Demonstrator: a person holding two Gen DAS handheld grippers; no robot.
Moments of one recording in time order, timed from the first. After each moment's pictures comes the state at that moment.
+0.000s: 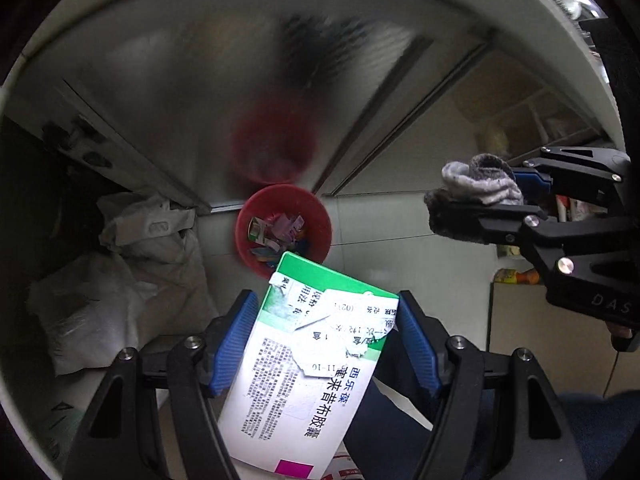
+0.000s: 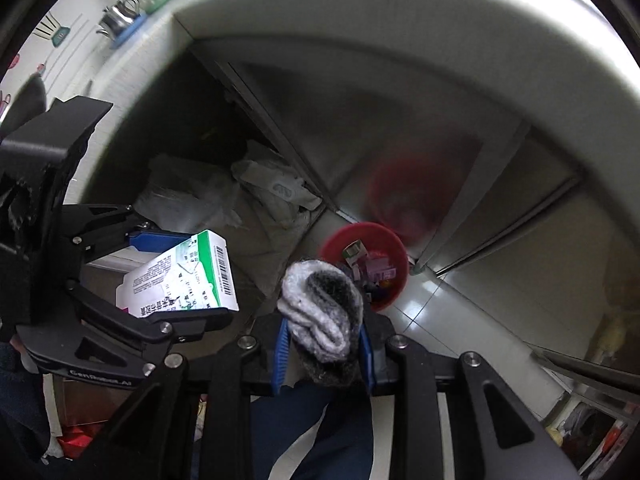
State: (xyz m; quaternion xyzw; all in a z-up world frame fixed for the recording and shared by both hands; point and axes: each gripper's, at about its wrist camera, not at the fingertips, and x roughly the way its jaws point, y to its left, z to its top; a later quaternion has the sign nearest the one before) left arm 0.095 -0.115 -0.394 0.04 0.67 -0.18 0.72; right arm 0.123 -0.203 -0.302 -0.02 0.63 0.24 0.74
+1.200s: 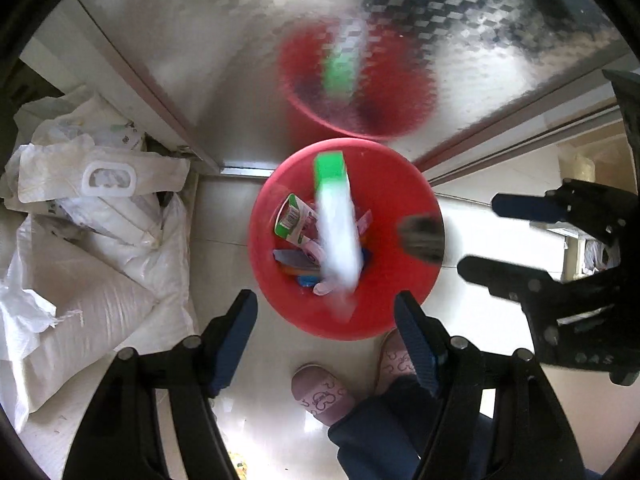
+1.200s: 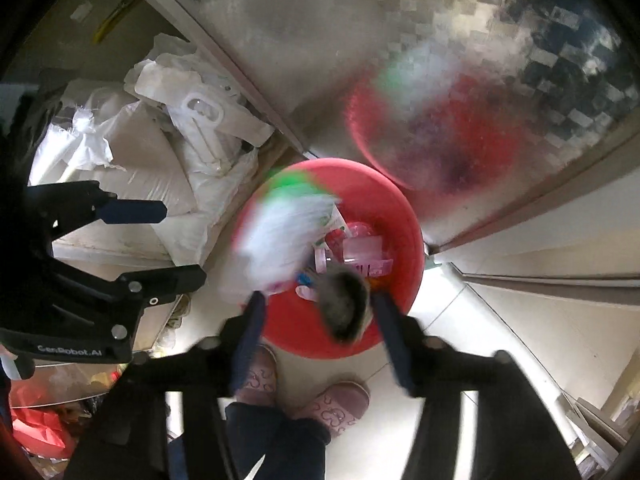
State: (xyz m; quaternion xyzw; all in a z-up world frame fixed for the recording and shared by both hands) left arm 0.141 -0.088 -0.682 -0.01 0.70 -0.08 0.71; right arm 0.171 -0.196 -0.592 -0.06 0.66 0.27 0.70
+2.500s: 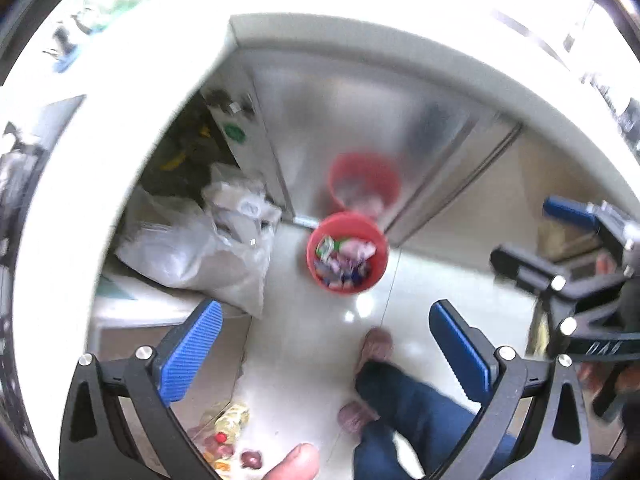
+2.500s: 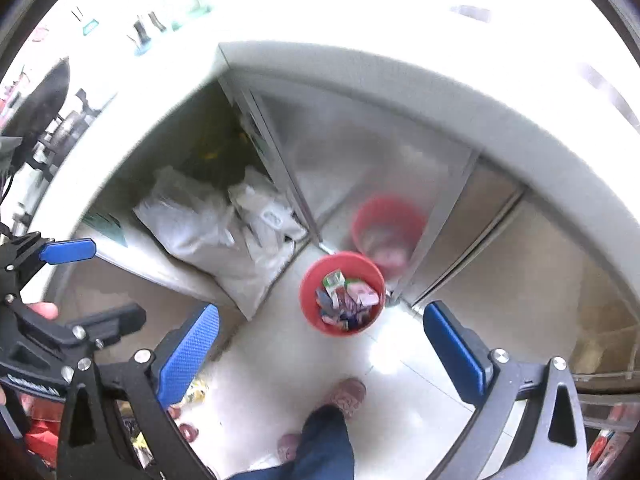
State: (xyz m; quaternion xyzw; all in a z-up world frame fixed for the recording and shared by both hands) left arm -0.002 -0.121 -0.272 -0.02 0.58 0.05 0.81; right arm 0.058 -0.212 -0.235 -0.05 0.54 0.22 0.81
